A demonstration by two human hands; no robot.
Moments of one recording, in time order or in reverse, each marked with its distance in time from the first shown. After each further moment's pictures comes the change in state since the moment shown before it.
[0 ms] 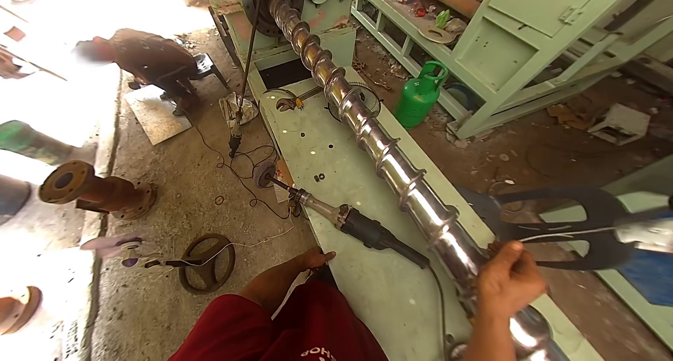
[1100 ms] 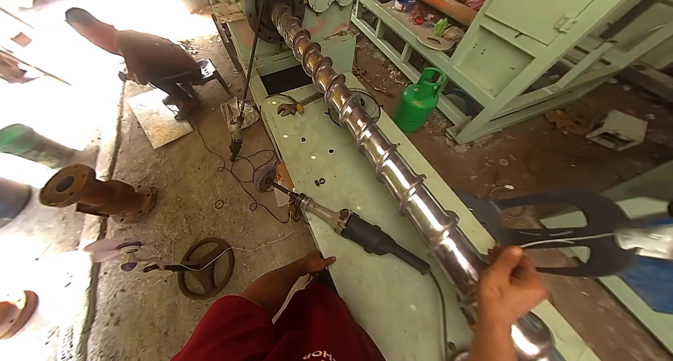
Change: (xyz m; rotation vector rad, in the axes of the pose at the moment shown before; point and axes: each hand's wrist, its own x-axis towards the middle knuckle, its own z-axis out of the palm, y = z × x) left_hand 0.000 0.002 -0.004 0.009 -0.013 -0.002; right_hand 0.000 0.001 0.002 -0.002 0.008 0.001
